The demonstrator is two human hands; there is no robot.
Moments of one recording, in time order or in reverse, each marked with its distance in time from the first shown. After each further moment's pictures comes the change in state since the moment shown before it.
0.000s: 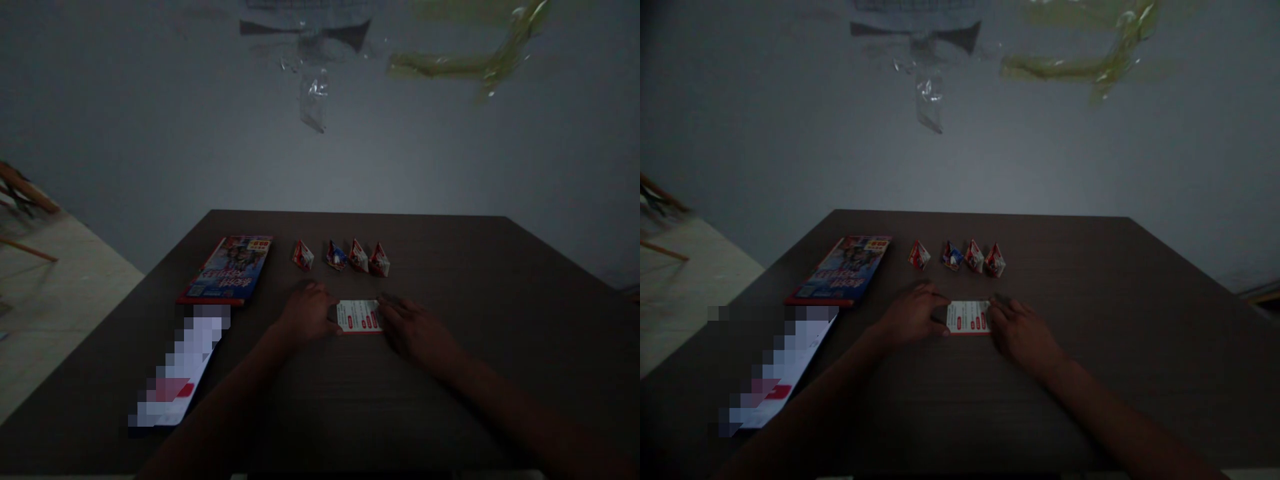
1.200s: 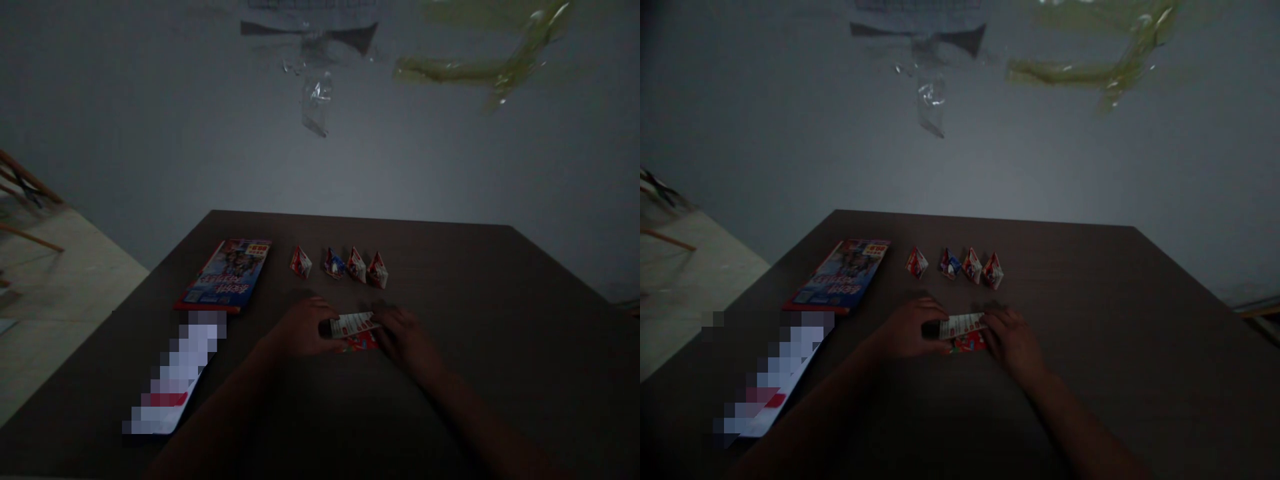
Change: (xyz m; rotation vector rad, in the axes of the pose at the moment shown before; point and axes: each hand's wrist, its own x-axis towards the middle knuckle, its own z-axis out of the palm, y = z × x) left_hand 0.005 -0.006 0.002 -0.255 0.148 0.229; right_hand 0.014 0.011 0.010 0.294 0.198 0.075
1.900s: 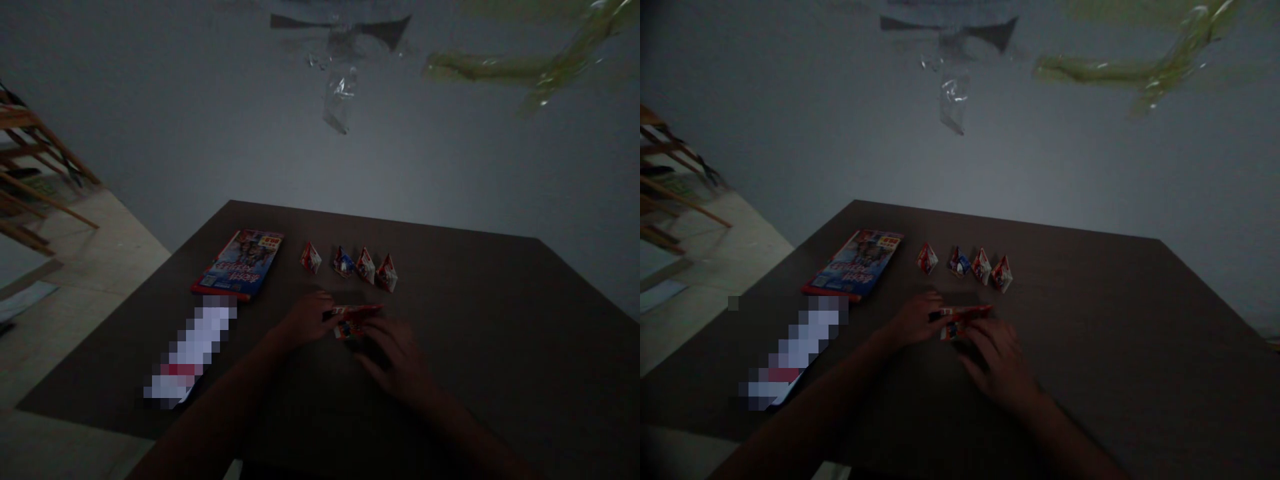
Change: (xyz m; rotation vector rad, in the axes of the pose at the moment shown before) left_hand 0.003 -0.021 0.025 0.055 0.161 -0.022; right_hand -0.007 -0.026 0.001 0.097 0.196 -0.271
